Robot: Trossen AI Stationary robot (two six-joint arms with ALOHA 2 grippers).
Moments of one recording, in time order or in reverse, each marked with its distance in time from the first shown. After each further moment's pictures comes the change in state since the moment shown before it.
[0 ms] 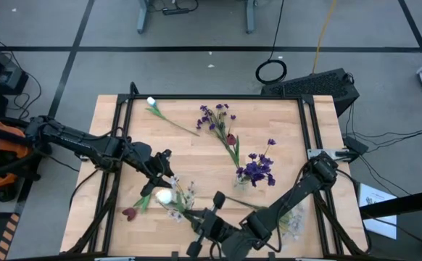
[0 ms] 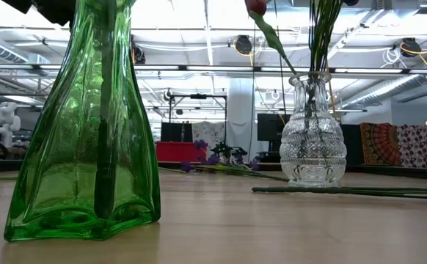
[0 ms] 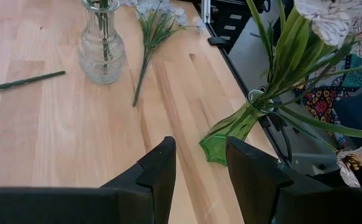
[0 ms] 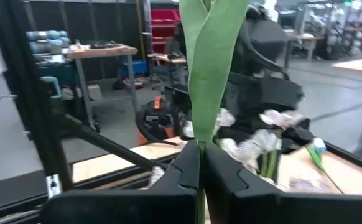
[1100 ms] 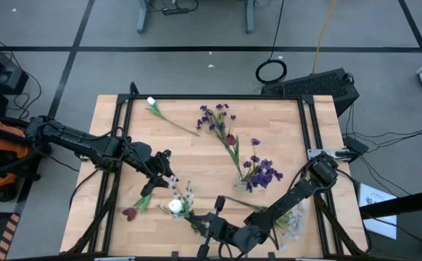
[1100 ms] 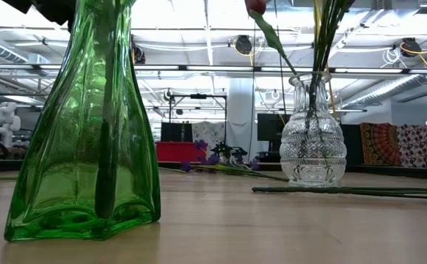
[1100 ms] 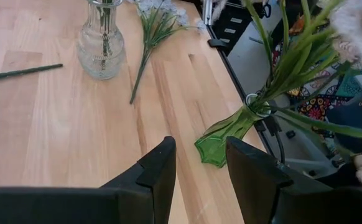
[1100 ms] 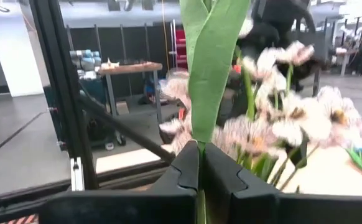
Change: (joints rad) left arm 0.000 0.000 0.000 0.003 0.003 -0.060; right arm 0.010 -0.002 -0.367 0.578 -0.098 -0.138
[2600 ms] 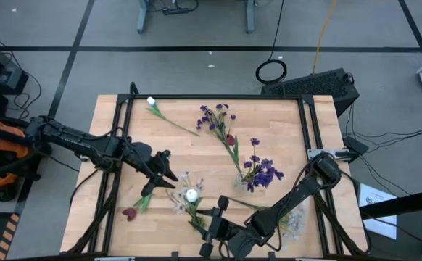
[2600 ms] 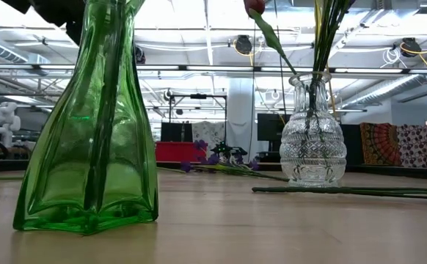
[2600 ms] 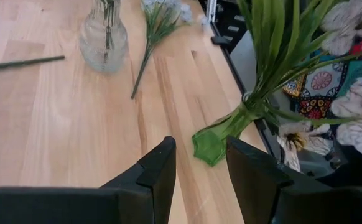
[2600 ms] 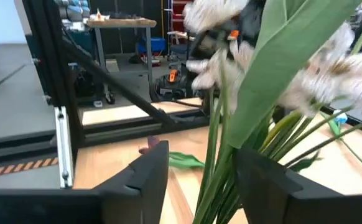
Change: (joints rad) left arm -0.002 0.000 0.000 -0.018 -0.006 -0.027; right arm 0.013 -0.059 0.002 -0.388 0.005 0.189
